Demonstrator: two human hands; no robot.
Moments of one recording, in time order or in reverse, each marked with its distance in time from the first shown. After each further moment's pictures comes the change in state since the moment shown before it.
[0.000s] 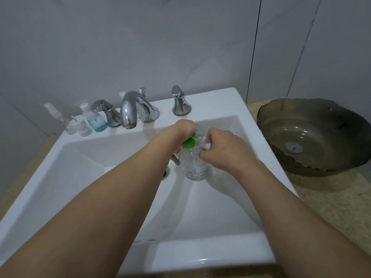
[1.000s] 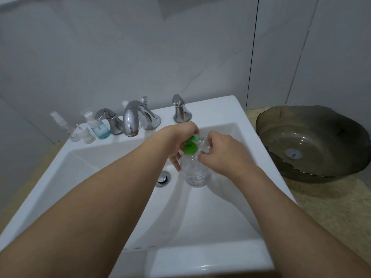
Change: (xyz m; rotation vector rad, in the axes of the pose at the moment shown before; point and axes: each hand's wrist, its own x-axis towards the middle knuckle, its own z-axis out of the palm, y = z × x) left_hand -0.002 0.006 -0.014 -0.047 -0.160 -0.032; right_hand 0.000 -0.001 -0.002 0.044 0.048 -0.020
